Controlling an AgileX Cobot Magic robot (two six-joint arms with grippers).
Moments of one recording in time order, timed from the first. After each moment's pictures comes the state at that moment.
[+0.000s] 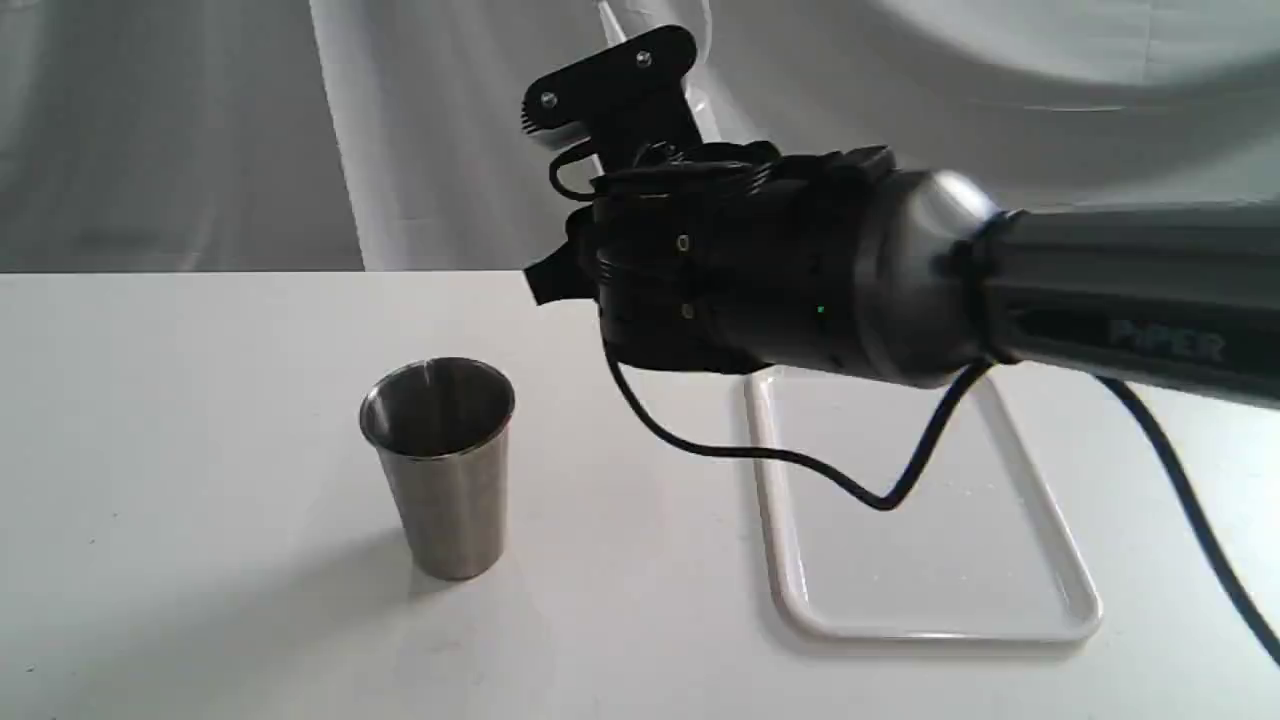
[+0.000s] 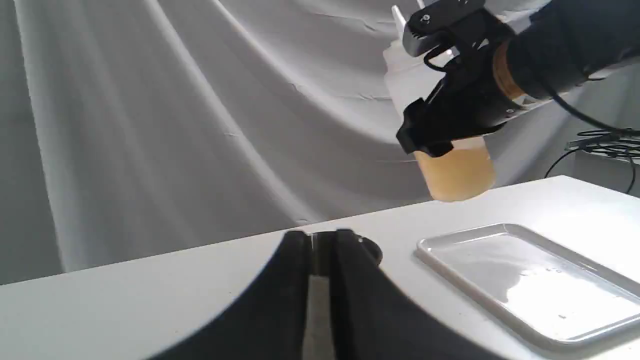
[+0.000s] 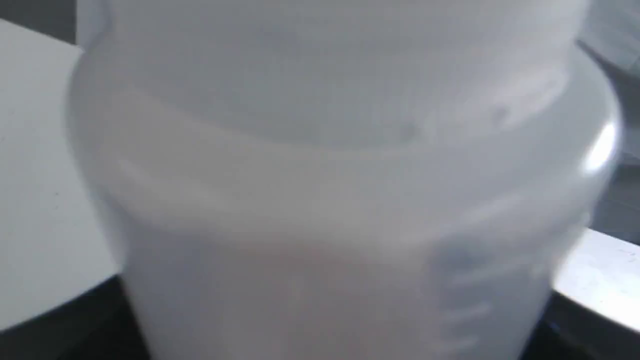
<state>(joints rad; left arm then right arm) -0.40 0.01 0.00 0.06 0.02 -0.07 0.64 2.00 -1.55 -1.30 0.81 1.26</state>
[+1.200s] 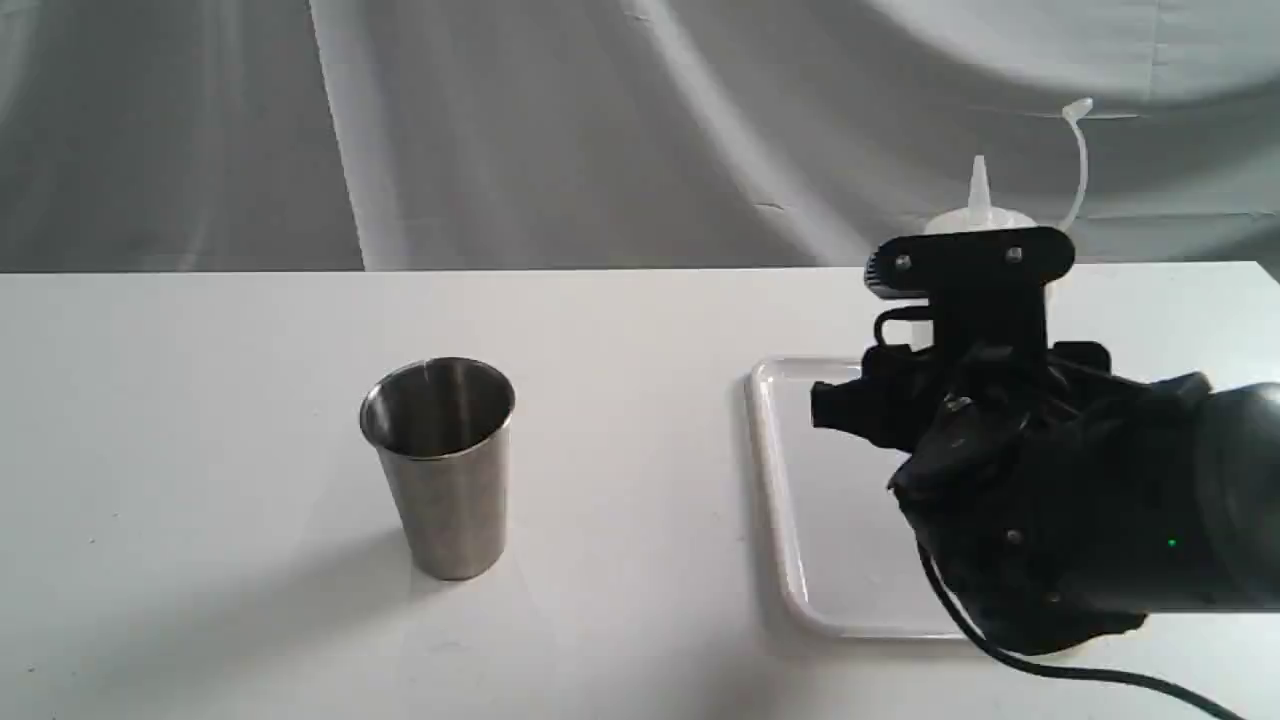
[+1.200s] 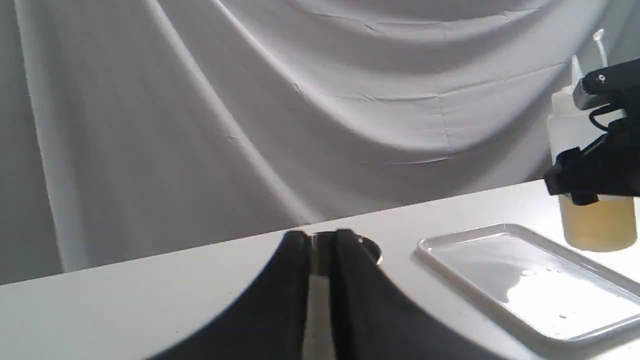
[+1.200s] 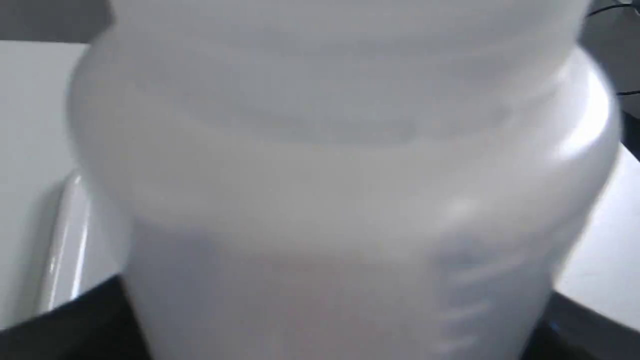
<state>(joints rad) -0.40 0.01 0.00 0.06 0.02 -0.07 0.49 1.81 -0.88 -1.71 0.87 2.08</state>
